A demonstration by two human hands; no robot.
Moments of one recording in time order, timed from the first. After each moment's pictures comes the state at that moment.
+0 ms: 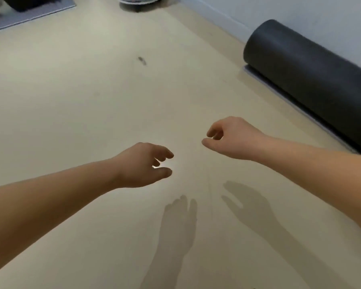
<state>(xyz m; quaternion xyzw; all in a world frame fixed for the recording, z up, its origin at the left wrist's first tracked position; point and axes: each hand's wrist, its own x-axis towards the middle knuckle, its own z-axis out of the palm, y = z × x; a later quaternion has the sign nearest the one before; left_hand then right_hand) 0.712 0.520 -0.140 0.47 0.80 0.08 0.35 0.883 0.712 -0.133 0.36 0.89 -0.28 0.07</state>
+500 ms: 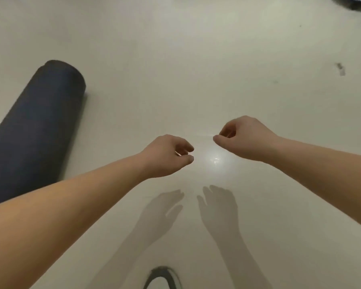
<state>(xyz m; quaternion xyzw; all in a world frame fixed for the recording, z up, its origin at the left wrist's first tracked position) 0.548 0.147 -0.157 0.12 0.90 0.30 0.30 0.576 0.372 -0.138 0.11 0.93 -0.30 0.16</state>
